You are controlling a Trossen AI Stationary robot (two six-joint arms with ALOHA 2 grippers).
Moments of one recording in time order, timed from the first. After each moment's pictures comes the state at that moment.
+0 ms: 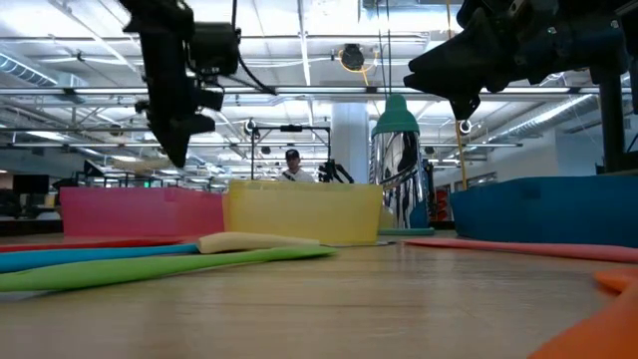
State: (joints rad) left arm 0.38 1.40 0.98 -0.93 -0.46 -0.35; right arm 0.19 1.17 0.37 0.66 0.19 0.25
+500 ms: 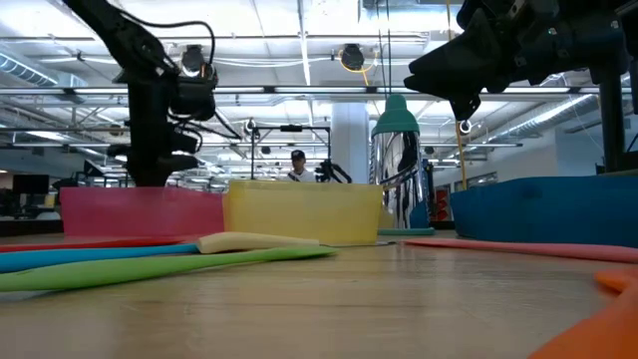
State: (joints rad) left arm 0.72 1.41 0.78 -0.70 -0.27 -0.29; right arm 0.19 1.17 0.37 0.66 0.19 0.24
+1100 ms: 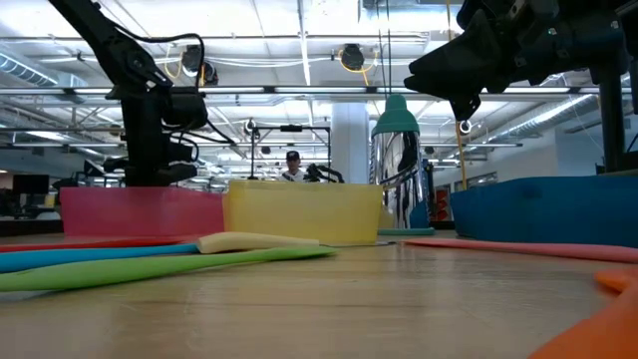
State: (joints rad) left arm 0.79 1.41 0.70 -0.54 -0.23 -0.26; right arm 0.19 1.17 0.37 0.66 0.19 0.24
